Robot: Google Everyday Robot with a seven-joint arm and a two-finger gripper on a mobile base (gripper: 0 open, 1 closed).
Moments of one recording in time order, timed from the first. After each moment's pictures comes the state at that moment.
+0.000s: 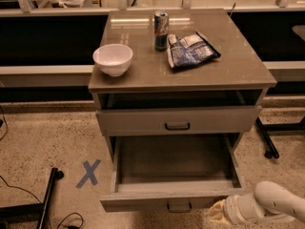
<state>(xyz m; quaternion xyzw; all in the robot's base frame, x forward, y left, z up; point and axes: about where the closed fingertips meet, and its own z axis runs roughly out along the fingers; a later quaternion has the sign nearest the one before) 0.378 -0.246 0.358 -0.64 0.70 0.19 0.24</state>
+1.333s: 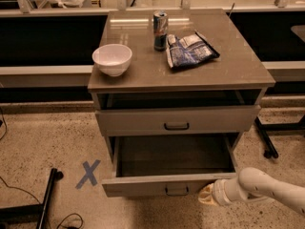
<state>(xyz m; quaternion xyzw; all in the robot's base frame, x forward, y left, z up) 0.460 -0.219 0.343 -0.67 0.67 0.14 0.27</state>
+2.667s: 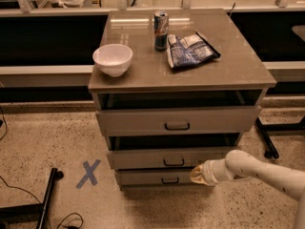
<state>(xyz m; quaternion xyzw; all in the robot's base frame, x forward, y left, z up) 0.542 -0.195 0.362 -0.71 0.64 0.08 0.29</state>
